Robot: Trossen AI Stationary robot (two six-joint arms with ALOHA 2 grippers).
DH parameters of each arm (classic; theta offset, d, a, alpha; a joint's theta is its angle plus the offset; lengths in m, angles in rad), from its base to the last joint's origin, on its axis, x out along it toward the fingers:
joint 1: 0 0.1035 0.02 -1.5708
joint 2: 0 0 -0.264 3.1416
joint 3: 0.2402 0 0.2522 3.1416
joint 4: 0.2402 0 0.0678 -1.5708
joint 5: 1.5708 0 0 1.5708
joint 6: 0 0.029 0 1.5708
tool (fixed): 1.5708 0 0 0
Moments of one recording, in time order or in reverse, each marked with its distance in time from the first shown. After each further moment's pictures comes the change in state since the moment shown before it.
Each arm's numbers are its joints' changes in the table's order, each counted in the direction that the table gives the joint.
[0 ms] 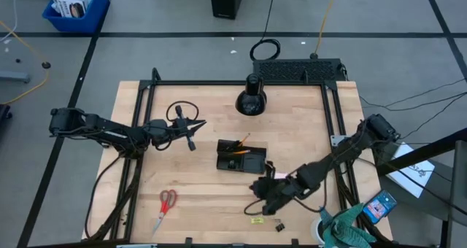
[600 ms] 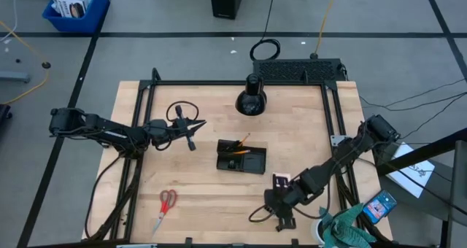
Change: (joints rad) left arm 0.000 0.000 0.000 0.002 0.000 0.005; right arm 0.048 0.004 0.000 0.220 -0.514 0.332
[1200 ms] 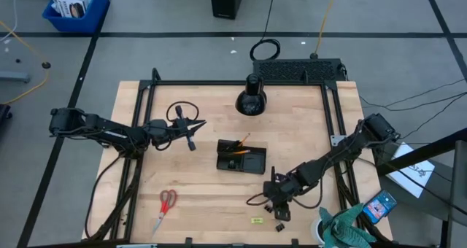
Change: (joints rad) left arm 0.000 0.000 0.000 0.001 0.000 0.009; right arm -0.080 -0.003 -0.218 -0.267 -0.097 0.098
